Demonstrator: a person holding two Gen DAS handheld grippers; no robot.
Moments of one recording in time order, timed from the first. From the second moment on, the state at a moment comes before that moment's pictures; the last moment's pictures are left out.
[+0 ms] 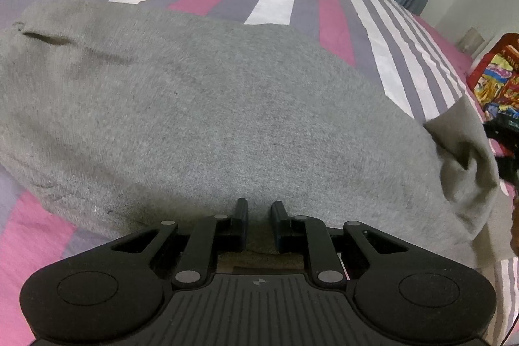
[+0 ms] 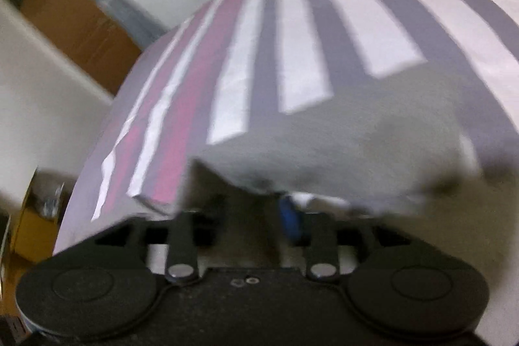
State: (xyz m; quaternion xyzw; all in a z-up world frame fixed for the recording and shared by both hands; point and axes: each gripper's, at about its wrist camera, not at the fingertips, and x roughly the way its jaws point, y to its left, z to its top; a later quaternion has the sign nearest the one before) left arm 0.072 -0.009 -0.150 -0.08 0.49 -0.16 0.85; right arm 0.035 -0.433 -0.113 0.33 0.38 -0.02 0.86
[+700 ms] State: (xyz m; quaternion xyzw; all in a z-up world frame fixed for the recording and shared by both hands) left arm 0.072 -0.007 -0.150 -0.09 0.49 -0.17 0.85; right arm -0.011 -0.478 -0.165 0.63 0.25 -0.13 0.72
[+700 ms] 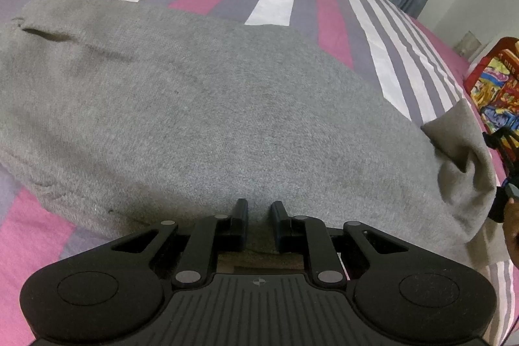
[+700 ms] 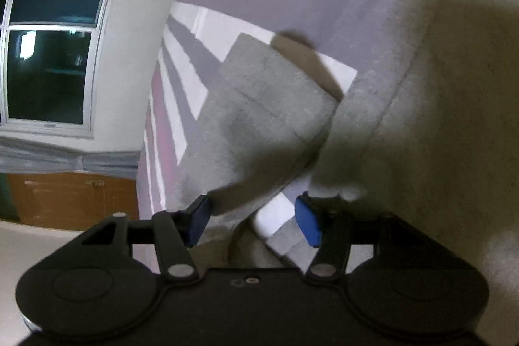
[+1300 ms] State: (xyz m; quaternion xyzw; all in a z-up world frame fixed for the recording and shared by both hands) left arm 0.074 -0.006 -0.150 -0.09 0.49 -0.17 0.85; right arm -0.077 -0.504 -0.088 0.44 0.15 -0.21 0.86
